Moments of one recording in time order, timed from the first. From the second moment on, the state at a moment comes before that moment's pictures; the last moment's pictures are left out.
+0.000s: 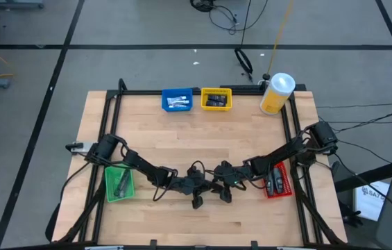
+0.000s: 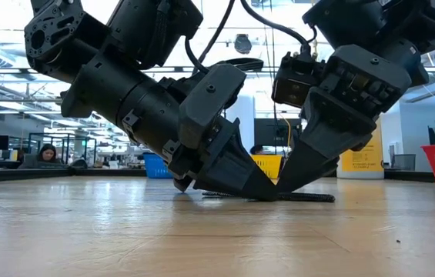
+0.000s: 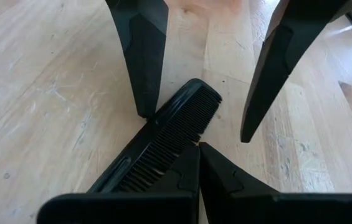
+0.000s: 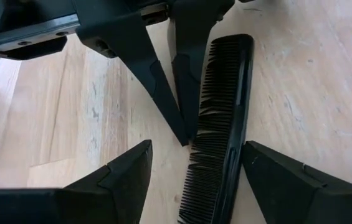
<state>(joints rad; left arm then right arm) -0.33 2.18 0.99 0.49 -0.19 -0.55 0.33 1.78 0.72 0.35 -0.01 0.56</state>
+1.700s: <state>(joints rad) -0.37 2.13 0.99 0.53 -0.27 -0.37 0.52 1.77 0.70 0.25 0.19 0.37</state>
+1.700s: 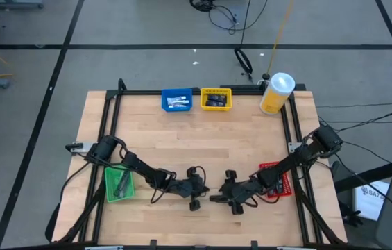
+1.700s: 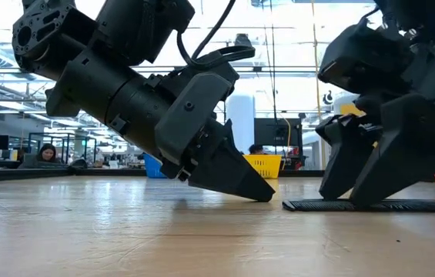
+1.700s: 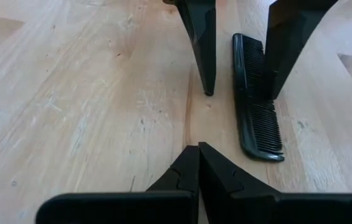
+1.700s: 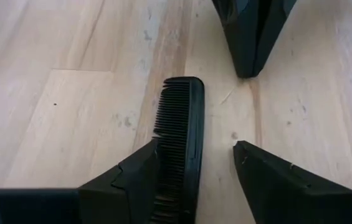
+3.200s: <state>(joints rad) -0.36 2.12 0.99 0.53 -0.19 -0.36 0.51 1.81 0.68 0.37 0.39 0.19</state>
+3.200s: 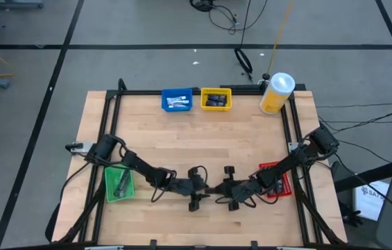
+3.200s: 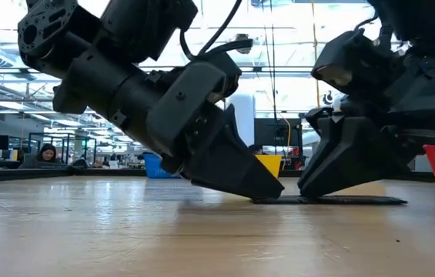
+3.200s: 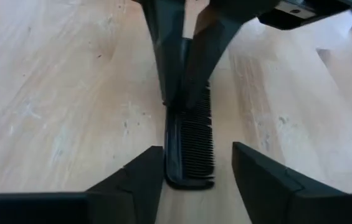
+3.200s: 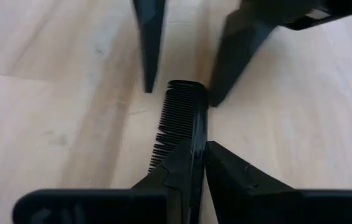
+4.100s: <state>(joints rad) -0.38 2.02 0.99 0.31 -0.47 -0.19 0.50 1.59 0.66 0.17 0.41 0.42</state>
